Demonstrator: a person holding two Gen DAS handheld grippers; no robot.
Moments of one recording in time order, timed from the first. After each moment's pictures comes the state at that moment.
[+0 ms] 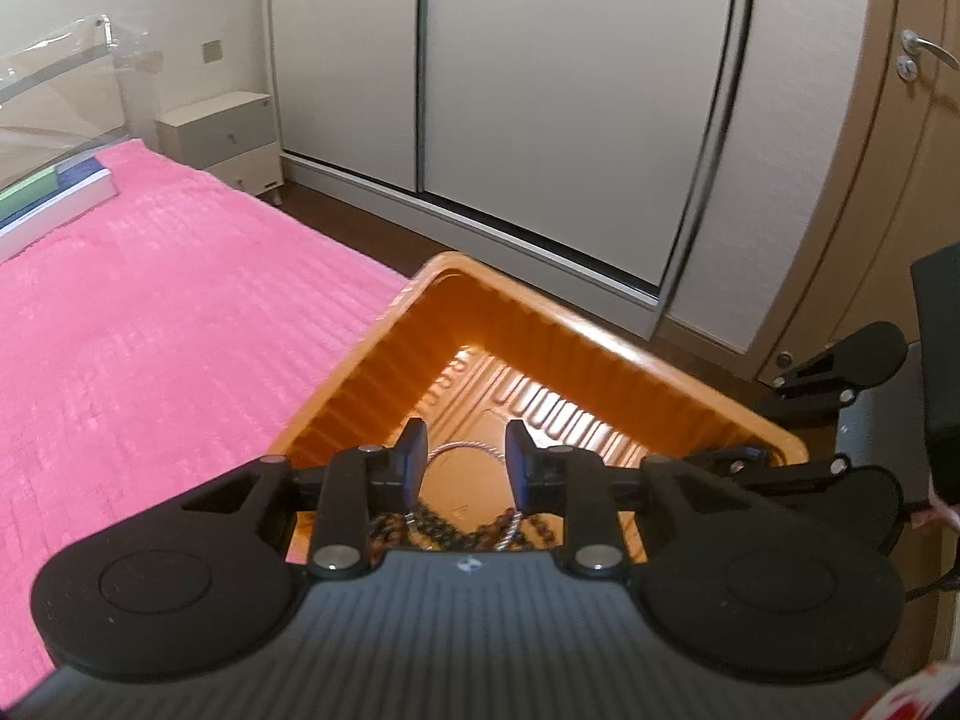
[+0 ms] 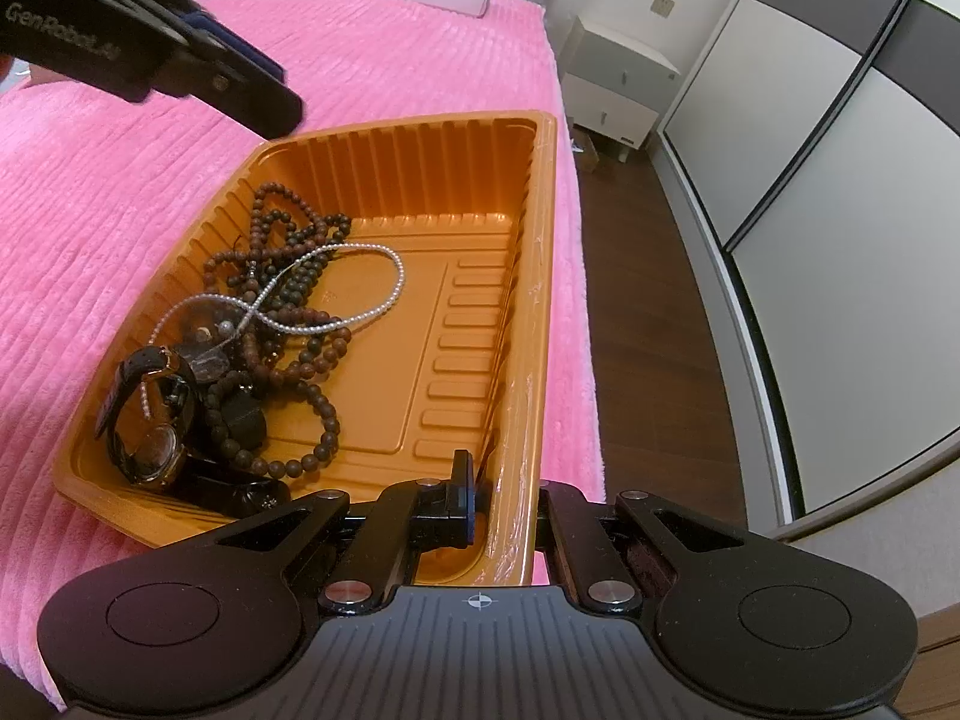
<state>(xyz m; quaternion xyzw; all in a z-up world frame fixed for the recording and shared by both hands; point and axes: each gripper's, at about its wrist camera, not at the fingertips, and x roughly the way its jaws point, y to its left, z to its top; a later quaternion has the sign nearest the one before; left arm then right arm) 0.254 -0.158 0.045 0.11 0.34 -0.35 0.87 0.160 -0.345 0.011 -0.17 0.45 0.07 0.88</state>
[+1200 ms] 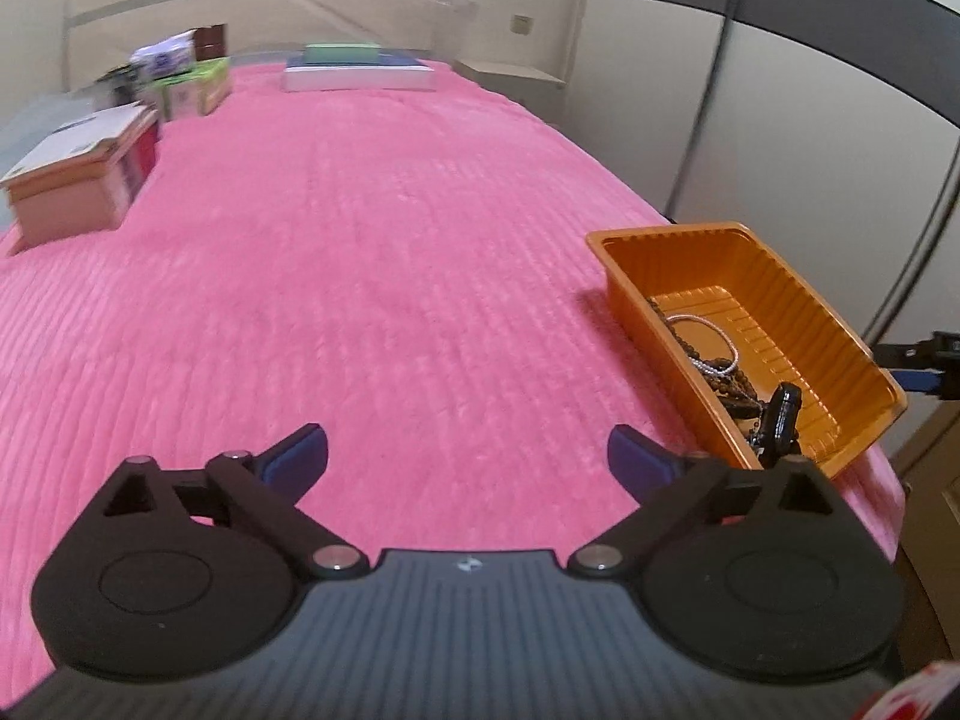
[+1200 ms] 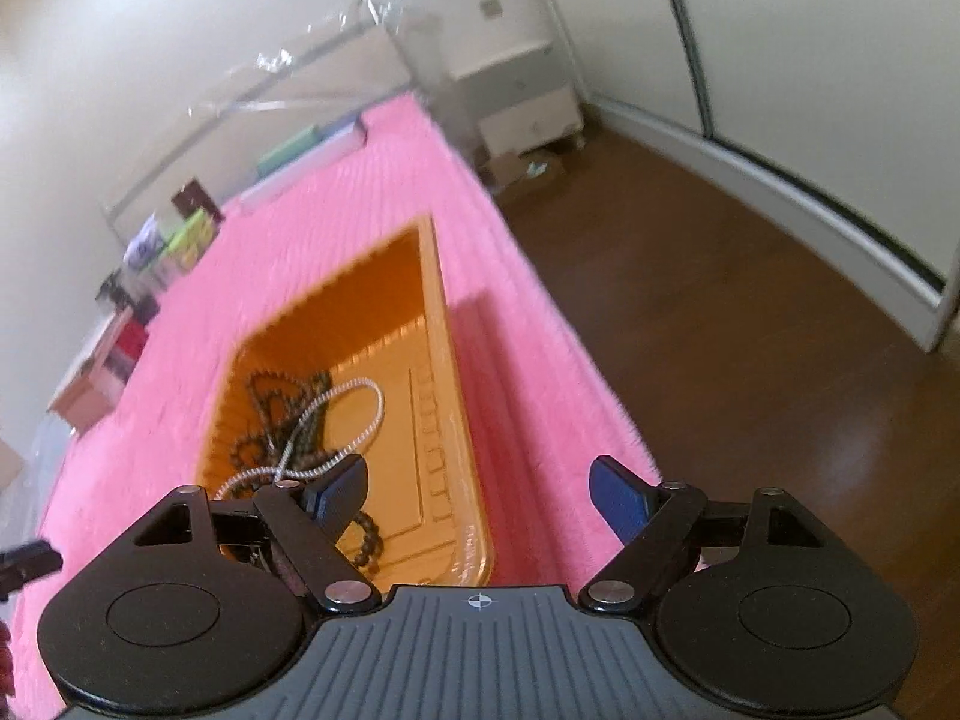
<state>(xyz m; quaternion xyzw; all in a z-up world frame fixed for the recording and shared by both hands) 0.119 0.008 0.002 -0.04 0.36 -0.09 0.93 0.120 -0.437 0.020 0.19 0.36 0.06 0.91</state>
